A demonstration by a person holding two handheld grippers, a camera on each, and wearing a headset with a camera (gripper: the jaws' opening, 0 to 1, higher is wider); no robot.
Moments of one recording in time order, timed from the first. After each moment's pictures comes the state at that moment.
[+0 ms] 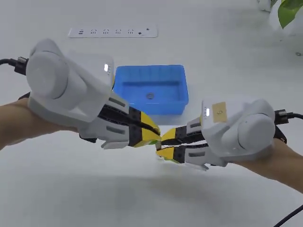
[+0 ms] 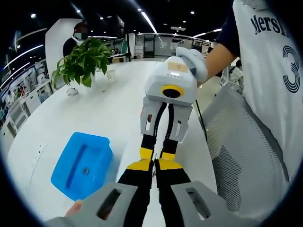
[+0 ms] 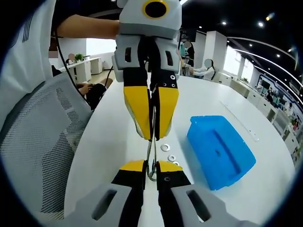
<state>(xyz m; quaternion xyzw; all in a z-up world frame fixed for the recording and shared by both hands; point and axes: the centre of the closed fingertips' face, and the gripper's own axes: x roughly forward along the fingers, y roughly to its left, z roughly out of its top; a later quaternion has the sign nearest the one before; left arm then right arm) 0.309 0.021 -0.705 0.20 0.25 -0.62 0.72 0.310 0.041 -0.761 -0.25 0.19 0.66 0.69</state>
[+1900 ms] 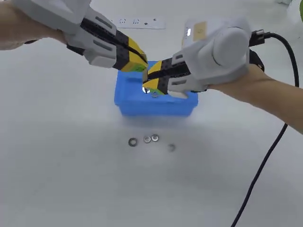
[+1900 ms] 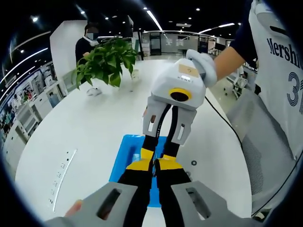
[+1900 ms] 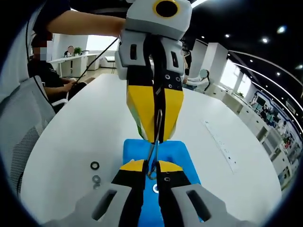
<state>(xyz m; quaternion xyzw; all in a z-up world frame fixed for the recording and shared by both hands) 0.448 0.068 -0.697 0.22 0.24 -0.59 0.74 0.445 0.095 -0.747 -0.28 0.13 0.64 0.70</state>
